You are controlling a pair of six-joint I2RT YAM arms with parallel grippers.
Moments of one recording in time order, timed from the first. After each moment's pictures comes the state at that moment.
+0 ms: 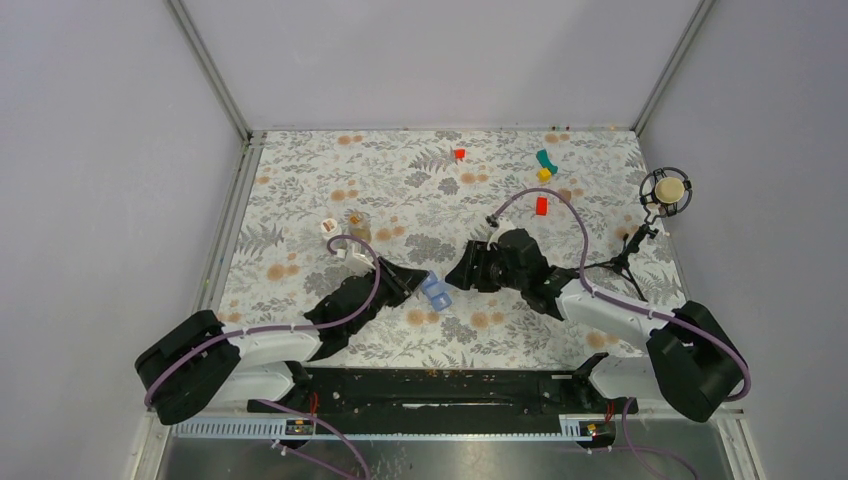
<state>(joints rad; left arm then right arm) -0.88 1.19 0.24 0.71 -0.24 -1.21 0.68 1.28 0.59 0.09 -0.20 0.74</state>
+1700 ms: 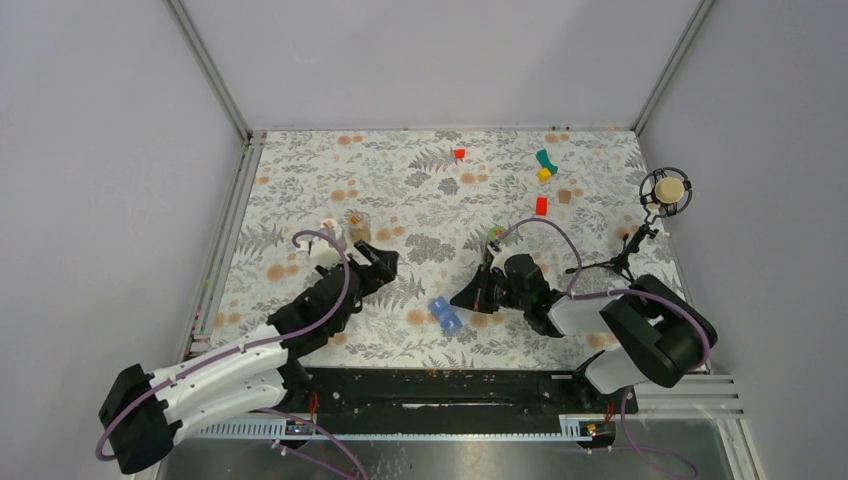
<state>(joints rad) -0.88 0.82 0.40 0.07 -0.57 -1.00 0.65 1.44 0.32 0.62 -0.37 0.88</state>
